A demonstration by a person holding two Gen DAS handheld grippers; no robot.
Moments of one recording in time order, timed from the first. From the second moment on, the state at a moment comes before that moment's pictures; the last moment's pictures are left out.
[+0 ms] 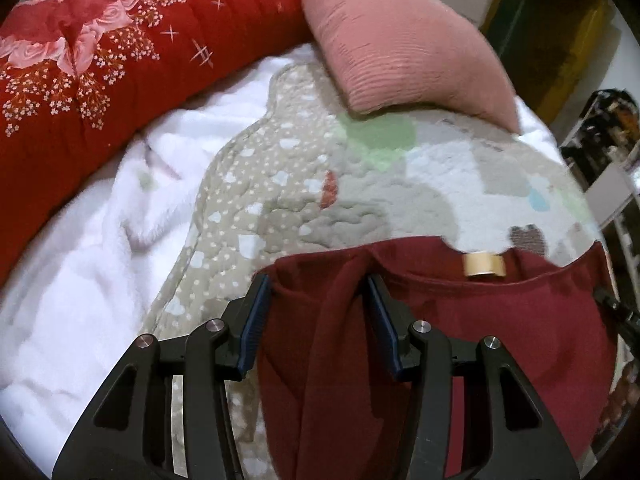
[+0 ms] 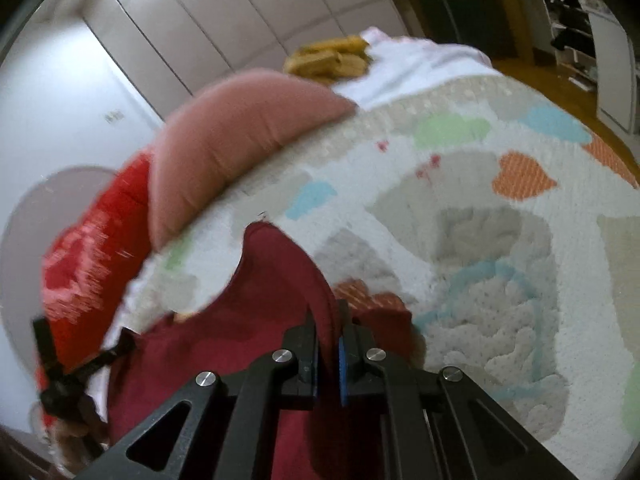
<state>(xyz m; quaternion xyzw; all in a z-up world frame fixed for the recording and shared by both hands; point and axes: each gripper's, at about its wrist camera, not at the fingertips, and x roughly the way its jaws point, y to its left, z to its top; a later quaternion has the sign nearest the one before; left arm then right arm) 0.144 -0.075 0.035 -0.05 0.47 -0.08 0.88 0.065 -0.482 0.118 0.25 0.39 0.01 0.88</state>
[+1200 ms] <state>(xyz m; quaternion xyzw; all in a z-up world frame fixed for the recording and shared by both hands) -0.023 -0.051 0.036 -0.07 0.46 -0.12 0.88 -0.092 -0.443 0.098 0.17 0.44 0.07 0.88</state>
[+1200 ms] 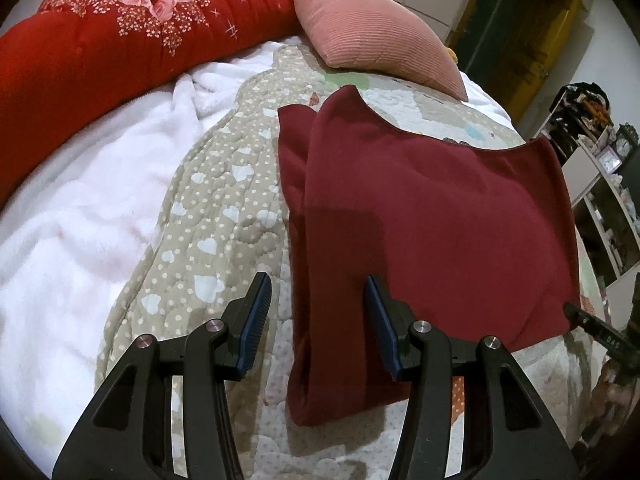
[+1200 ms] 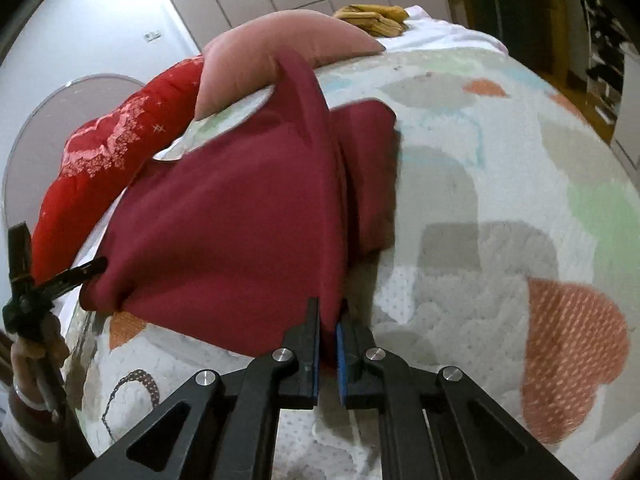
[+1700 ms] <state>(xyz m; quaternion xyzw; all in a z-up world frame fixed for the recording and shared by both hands) -0.025 -0.043 0.036 -0.07 0.45 -0.13 0.88 -0.104 -0.447 0.148 0.20 0.42 0.00 0.89</state>
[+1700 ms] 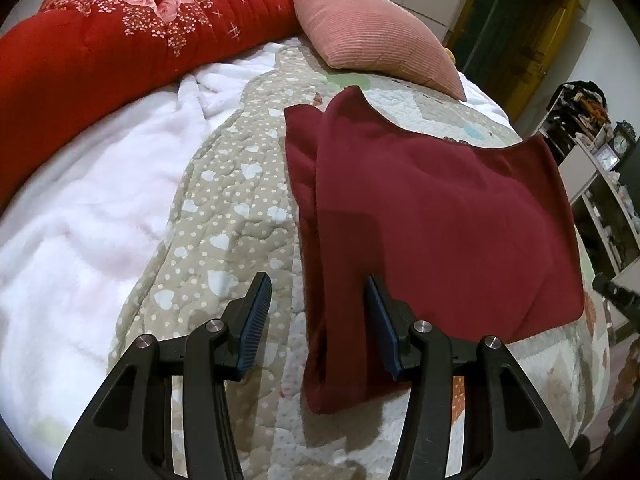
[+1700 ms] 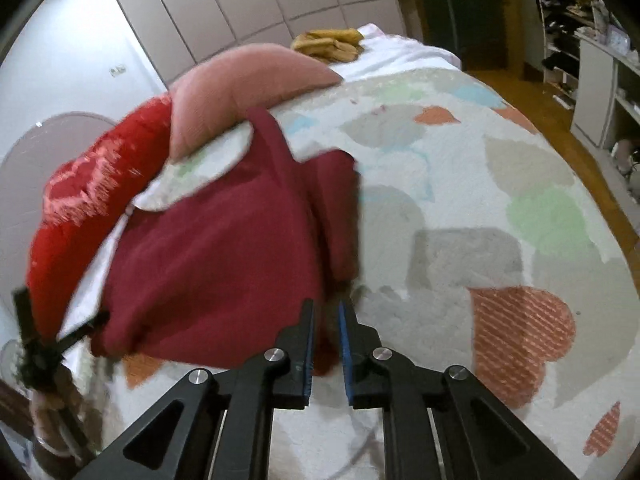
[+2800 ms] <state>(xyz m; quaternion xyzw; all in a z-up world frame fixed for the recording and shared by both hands) -0.006 -0.012 0.002 -0.26 0.43 -0.23 0.84 0.137 -0.153 0.122 0.03 0.54 0.17 0.82</state>
